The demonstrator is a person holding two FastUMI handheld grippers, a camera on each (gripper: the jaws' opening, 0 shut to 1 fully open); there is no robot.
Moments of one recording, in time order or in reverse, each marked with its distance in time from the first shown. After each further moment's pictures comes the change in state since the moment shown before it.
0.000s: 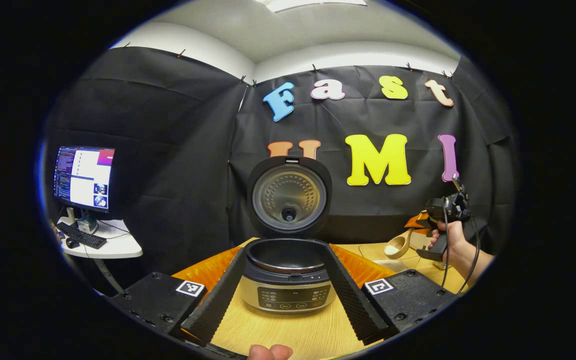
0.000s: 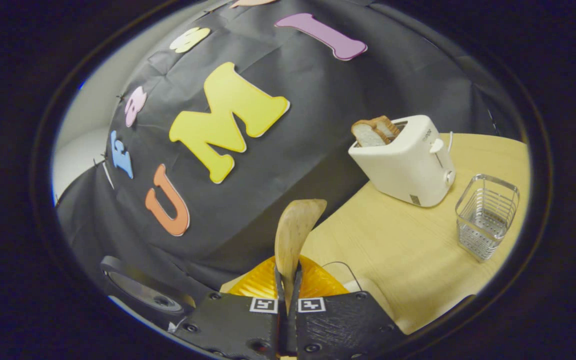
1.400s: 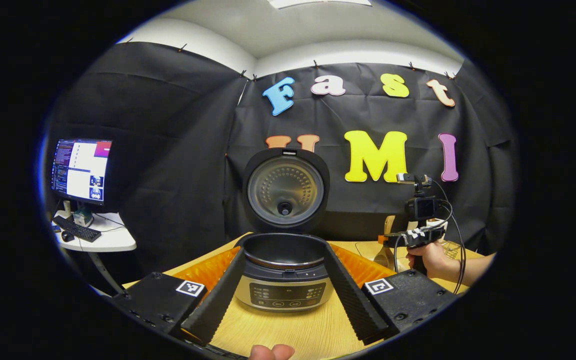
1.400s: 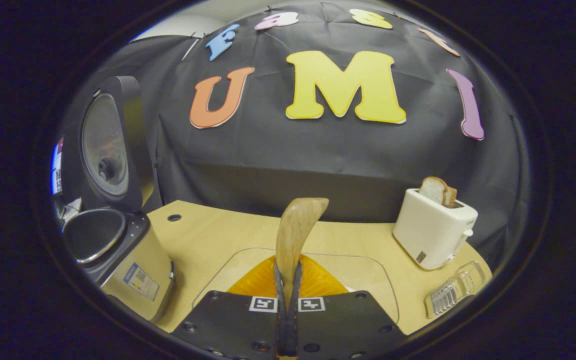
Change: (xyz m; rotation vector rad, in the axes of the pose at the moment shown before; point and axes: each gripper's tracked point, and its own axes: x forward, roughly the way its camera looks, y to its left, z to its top) left arm 0.006 -0.011 -0.008 -0.028 0.021 -0.019; right arm 0.028 0.035 -0.106 -0.820 0.079 -0.071
